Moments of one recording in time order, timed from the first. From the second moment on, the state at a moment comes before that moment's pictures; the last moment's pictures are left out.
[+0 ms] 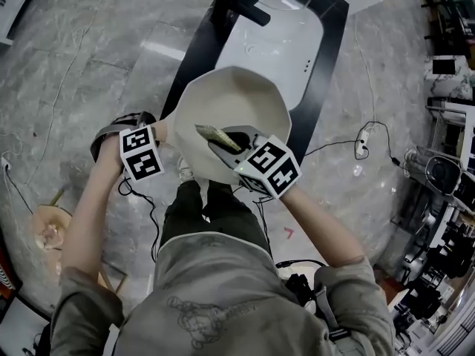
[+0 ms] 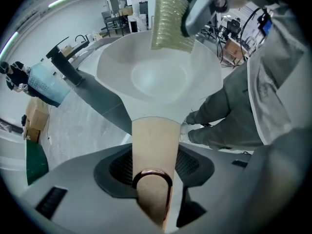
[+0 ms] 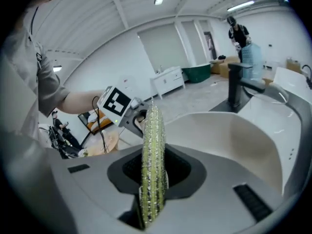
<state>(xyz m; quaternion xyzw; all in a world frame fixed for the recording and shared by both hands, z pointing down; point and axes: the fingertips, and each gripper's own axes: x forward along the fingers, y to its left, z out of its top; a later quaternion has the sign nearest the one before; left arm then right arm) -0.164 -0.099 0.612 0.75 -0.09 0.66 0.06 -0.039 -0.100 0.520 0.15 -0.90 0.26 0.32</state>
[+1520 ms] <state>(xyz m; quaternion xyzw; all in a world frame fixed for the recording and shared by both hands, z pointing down) -0.072 -0.132 0.228 0.91 -0.34 0.20 -0.08 0.032 -0.160 0.224 0.40 -0.91 0.06 0.06</state>
